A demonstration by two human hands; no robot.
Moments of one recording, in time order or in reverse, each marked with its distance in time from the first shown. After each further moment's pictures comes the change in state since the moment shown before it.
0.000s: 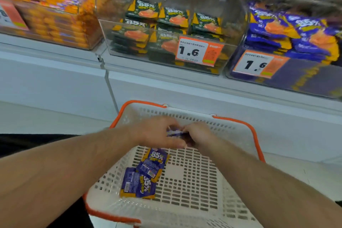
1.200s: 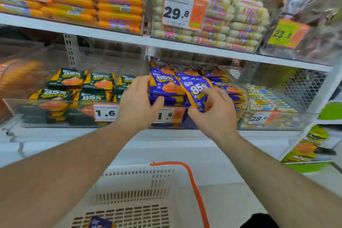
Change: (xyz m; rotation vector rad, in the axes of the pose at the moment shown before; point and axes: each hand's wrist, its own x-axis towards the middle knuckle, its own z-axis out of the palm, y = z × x) left_hand 0.089 0.178 -0.102 -0.091 1.005 0.270; right_hand -0.129 -0.108 -0.218 -0.518 1.042 -0.932
